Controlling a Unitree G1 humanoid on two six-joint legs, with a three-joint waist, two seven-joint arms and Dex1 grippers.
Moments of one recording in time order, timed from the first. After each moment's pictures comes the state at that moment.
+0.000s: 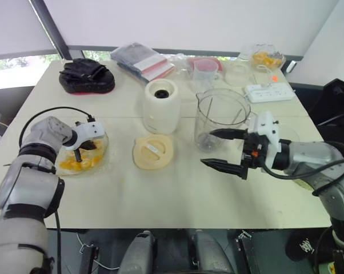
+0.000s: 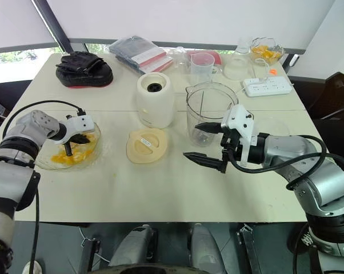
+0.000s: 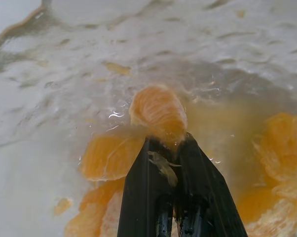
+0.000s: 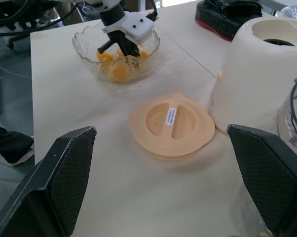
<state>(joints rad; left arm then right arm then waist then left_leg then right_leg) -1.04 0.72 -0.35 1.29 0.40 -0.14 -1.03 -0.32 -0.81 -0.08 -0.52 0.70 0.73 0.86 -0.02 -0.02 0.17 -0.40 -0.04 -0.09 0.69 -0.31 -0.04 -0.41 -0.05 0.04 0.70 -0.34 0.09</state>
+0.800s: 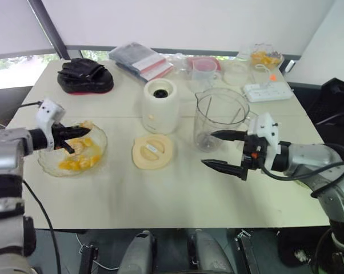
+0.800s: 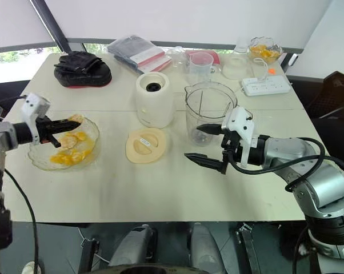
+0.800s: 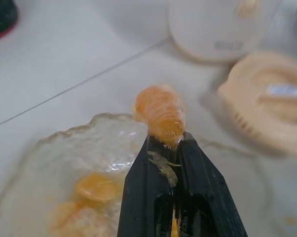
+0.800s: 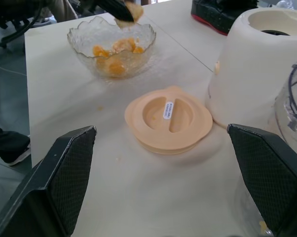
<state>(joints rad) -0.54 0.82 0.29 0.32 -0.28 0.60 -1.10 -0.30 -0.81 -0.08 -0.50 0.68 0.71 0.87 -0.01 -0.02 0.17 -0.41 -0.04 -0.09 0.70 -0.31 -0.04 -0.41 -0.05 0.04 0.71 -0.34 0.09</state>
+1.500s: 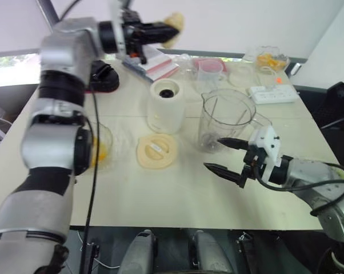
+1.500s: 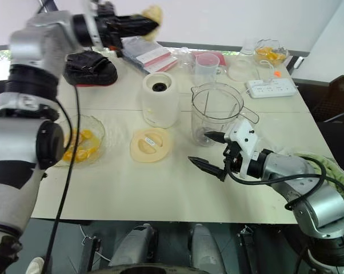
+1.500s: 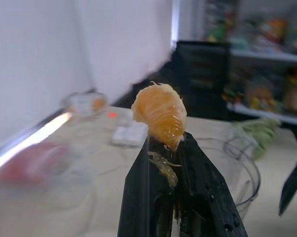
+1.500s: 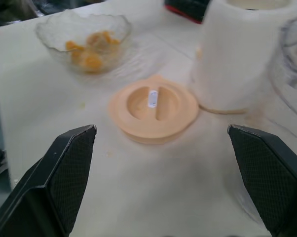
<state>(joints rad) -1.55 0.36 -0.04 1.02 -0.25 0.28 -1.31 -0.06 -0.74 -0.16 -0.66 0.65 0.71 0.67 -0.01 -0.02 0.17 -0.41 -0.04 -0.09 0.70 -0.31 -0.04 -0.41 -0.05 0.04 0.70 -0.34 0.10</state>
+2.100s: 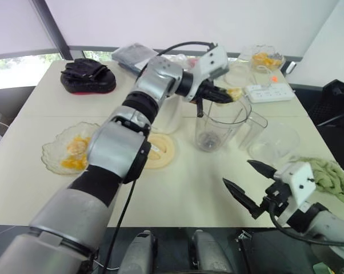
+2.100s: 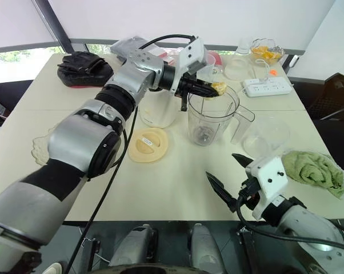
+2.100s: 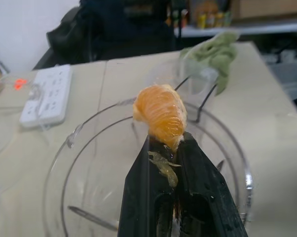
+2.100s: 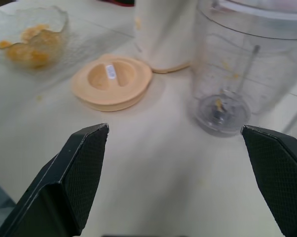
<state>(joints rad) -1.59 0.04 -0.13 1.34 0.05 -0.06 -1.20 0.48 -0.67 -0.36 -1.02 0.71 0.62 0.29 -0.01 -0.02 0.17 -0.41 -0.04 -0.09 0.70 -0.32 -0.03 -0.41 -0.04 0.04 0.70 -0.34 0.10</state>
